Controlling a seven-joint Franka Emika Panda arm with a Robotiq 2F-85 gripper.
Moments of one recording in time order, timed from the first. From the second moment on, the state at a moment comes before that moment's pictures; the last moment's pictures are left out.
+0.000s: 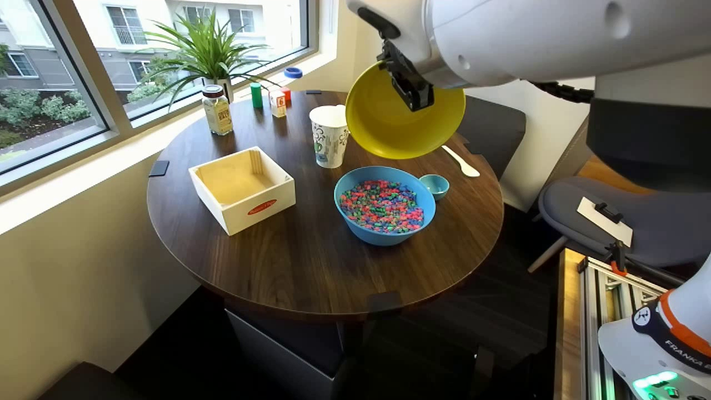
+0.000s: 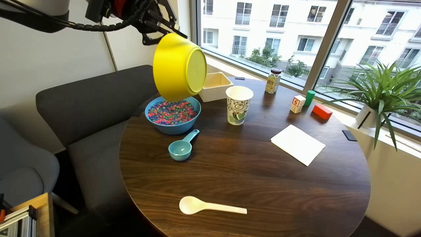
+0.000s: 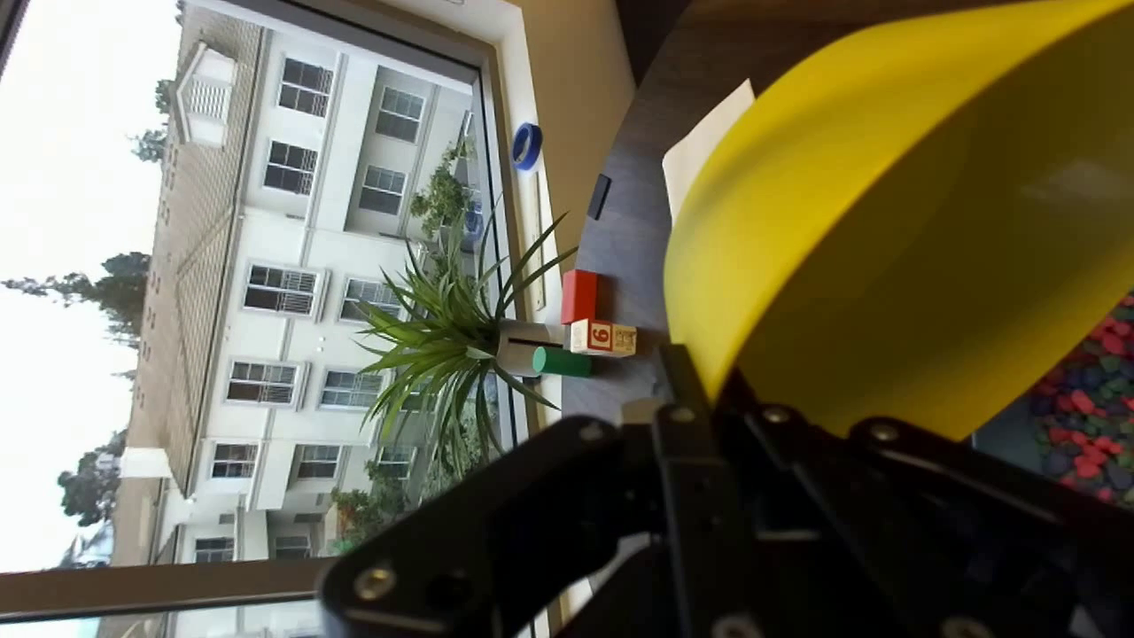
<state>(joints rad) 0.27 -0.09 0.33 -2.00 -1.21 1.85 -0.06</state>
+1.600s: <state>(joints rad) 0.31 -0.05 0.32 -1.93 -1.25 1.78 -0.06</state>
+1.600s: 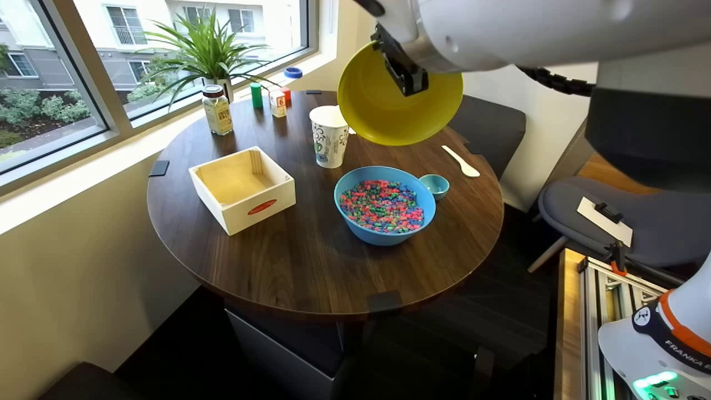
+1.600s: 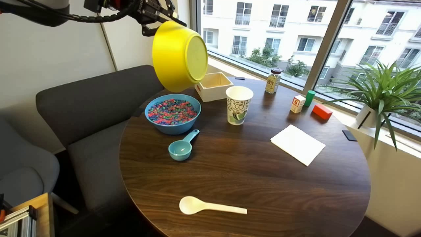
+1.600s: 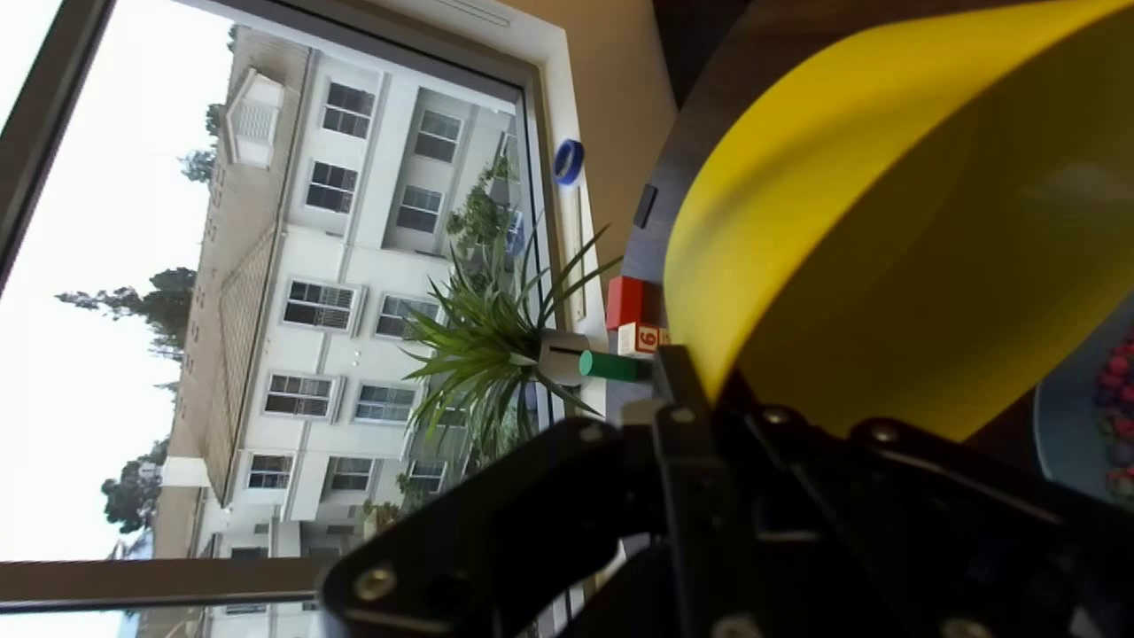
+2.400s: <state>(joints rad) 0.24 -0.25 0.15 -1.99 -0.79 2.14 -0.19</state>
